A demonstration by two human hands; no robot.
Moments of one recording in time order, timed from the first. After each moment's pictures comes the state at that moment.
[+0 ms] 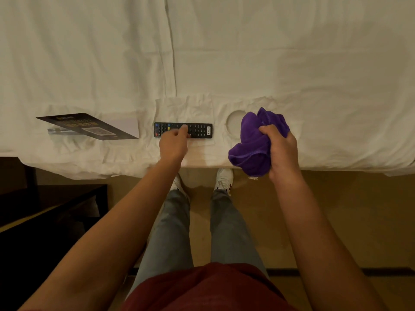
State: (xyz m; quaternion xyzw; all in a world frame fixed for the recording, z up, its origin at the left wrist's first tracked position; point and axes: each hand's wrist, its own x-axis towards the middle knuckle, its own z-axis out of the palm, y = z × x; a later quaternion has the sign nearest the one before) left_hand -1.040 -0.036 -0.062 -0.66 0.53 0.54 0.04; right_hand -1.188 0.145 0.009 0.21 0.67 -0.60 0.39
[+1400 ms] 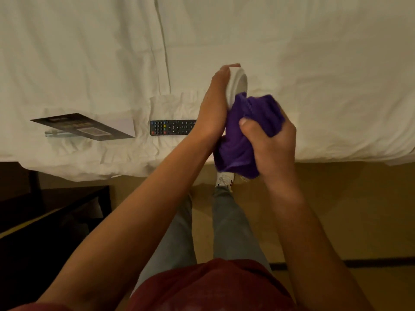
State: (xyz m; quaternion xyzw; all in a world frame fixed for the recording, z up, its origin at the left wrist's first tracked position) left_hand -1.141 0.006 0.066 -0.47 0.50 0.73 -0.03; right_hand -1.163 0.126 0.074 -0.01 0.74 -0.62 0.28
